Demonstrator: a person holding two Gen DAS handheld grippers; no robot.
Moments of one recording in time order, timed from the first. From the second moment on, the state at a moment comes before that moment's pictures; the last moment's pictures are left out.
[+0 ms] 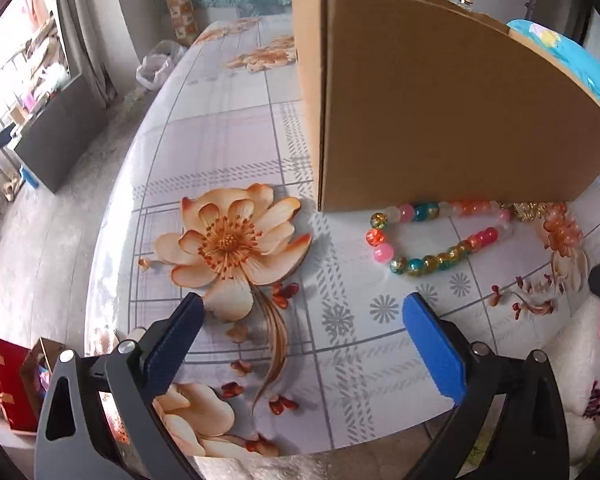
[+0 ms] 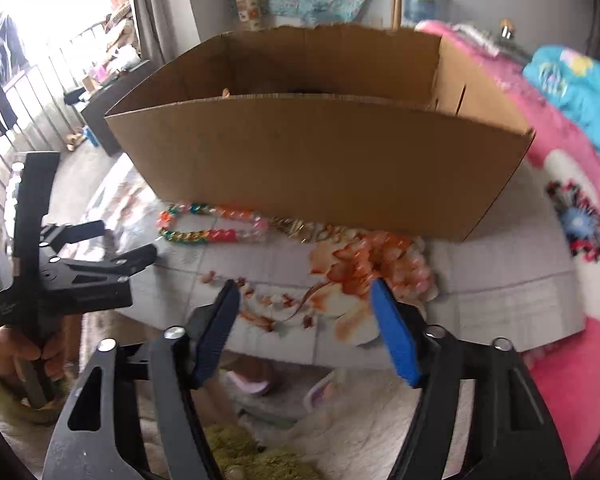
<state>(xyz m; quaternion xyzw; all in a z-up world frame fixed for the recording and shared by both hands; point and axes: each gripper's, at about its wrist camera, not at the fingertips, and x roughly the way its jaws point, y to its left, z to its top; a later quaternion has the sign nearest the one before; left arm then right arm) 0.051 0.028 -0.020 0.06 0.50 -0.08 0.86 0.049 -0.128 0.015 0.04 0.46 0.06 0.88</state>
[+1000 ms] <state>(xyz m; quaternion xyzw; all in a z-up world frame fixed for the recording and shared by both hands) 0.064 0.026 -0.013 0.06 0.45 -0.09 0.89 0.034 -0.135 0.028 0.01 0.37 0.04 0.93</state>
